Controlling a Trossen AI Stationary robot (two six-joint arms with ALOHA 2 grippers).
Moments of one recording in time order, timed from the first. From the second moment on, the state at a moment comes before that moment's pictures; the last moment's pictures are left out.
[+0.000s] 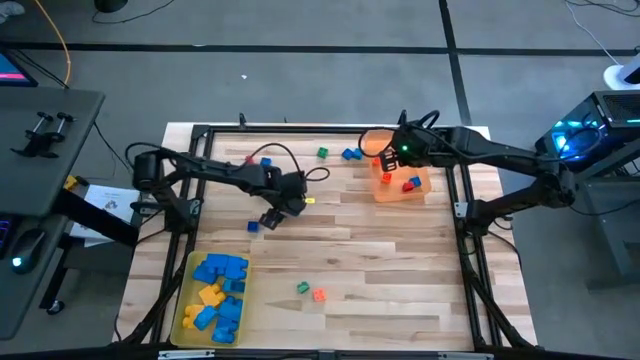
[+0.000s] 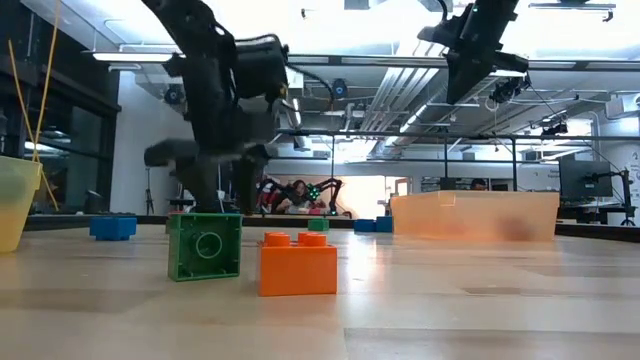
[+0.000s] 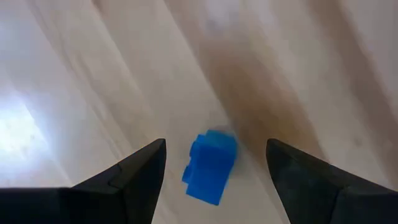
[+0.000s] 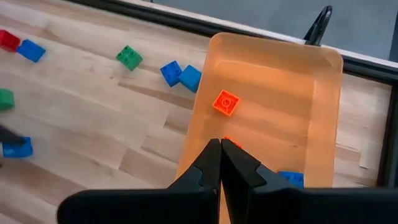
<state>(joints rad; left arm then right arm) 0.17 1.71 1.01 -0.60 -0.02 0.70 -0.30 1.27 1.26 -1.07 0.40 0.84</state>
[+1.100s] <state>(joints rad) 0.22 1.92 1.35 0.28 0.09 0.00 -0.02 1.13 1.26 -0.61 0.61 1.00</state>
